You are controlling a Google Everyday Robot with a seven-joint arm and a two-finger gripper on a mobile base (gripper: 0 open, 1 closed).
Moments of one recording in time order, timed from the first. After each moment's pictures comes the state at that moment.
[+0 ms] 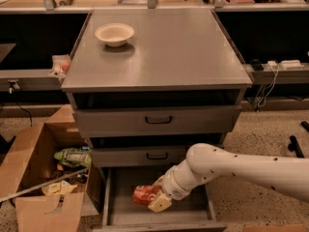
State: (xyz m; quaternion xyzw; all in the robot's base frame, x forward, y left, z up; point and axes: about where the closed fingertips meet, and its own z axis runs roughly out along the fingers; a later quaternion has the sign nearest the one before) arm 0.417 -0.016 0.505 -0.57 0.76 0.27 0.16
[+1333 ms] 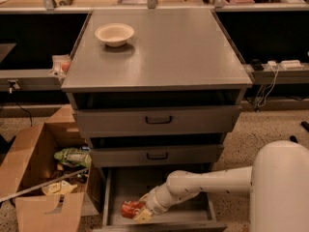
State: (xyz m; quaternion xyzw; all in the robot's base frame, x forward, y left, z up) arm 0.431 0.047 0.326 -0.54 0.76 0.32 0.17
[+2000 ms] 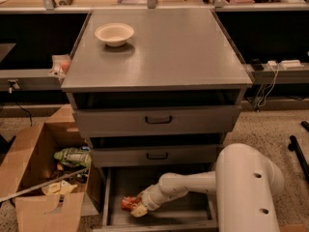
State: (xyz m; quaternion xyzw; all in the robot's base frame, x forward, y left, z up) arm 0.487 0.066 0.223 -0.54 0.77 0.29 0.18
